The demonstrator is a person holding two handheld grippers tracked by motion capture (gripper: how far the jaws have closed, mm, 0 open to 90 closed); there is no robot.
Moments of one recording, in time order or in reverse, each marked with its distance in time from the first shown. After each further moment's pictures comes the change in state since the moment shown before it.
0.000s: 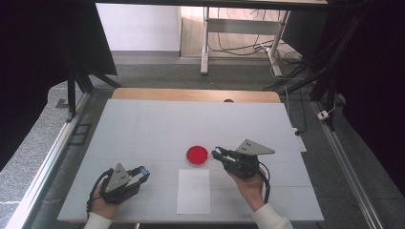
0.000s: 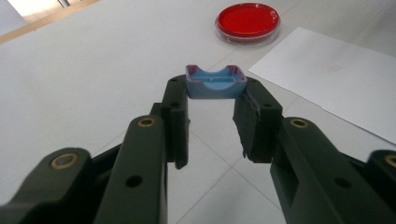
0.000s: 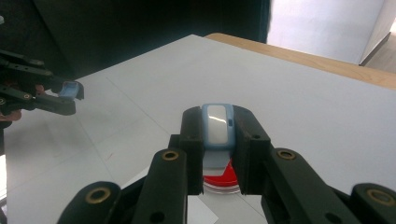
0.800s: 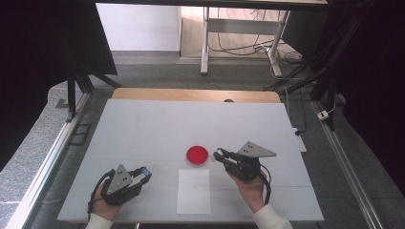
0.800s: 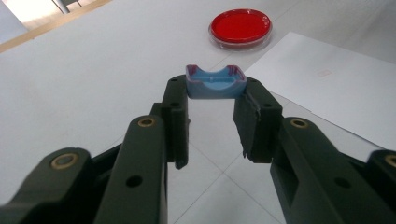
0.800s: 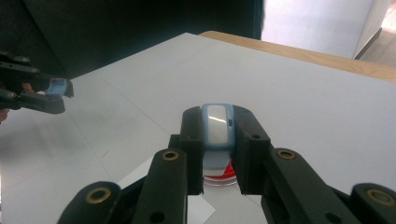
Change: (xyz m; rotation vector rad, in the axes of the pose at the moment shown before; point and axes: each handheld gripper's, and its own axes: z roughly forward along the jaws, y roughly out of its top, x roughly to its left) left arm -0.006 0.004 -0.003 -0.013 0.001 0.013; right arm -0.001 -0.008 -0.003 -0.005 -0.024 0.020
